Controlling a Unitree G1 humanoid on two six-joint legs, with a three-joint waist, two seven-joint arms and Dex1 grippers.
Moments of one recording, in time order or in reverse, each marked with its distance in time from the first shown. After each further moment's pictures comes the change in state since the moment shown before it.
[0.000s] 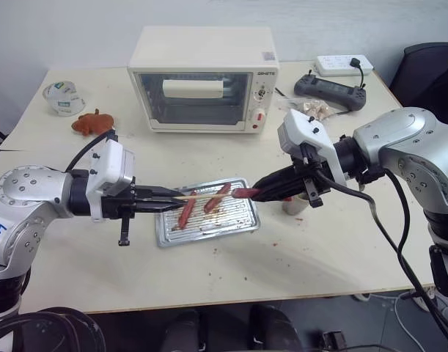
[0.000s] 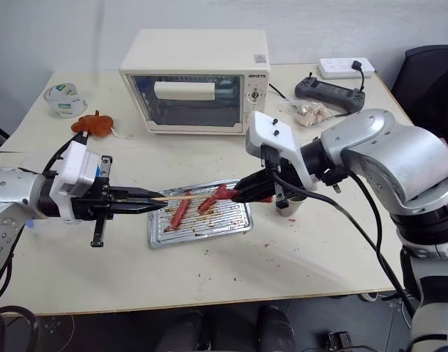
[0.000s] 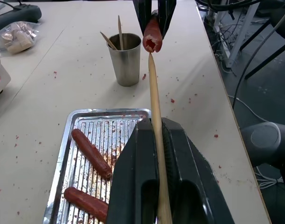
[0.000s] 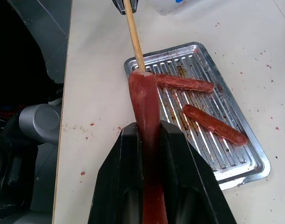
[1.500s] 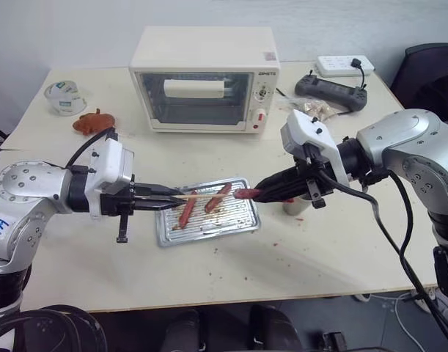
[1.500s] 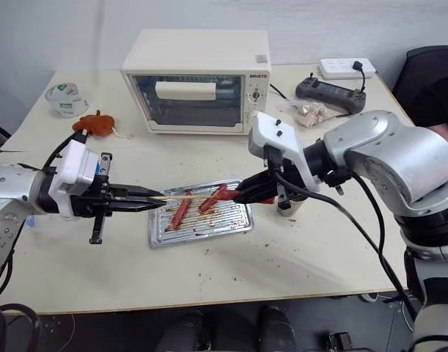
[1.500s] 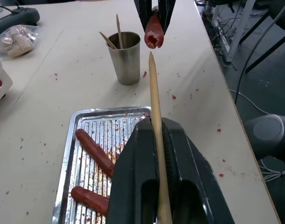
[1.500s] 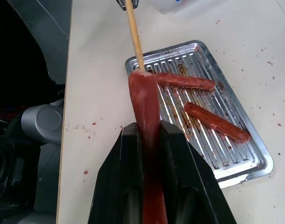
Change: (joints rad) left arm -0.030 0.001 -0.019 0.046 0.036 -0.049 -0.039; right arm 0.016 -0.021 -0.010 -0.009 0.032 0.014 -0.017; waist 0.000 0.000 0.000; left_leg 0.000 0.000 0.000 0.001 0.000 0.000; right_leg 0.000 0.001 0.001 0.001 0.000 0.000
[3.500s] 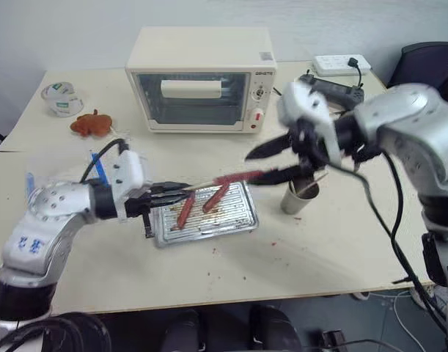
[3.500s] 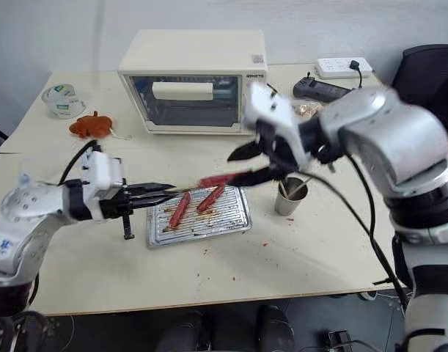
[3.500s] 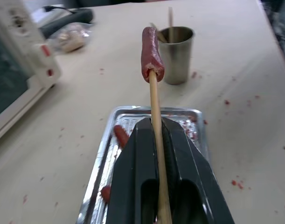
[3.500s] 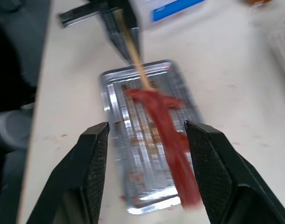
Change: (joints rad) left arm 0.162 -0.204 0.051 -0.093 0.168 -0.040 0.303; right arm -0.134 0.063 -0.018 0.160 -0.110 -0.097 -0.004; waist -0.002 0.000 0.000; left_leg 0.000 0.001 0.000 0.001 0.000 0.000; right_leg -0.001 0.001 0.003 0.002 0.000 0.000
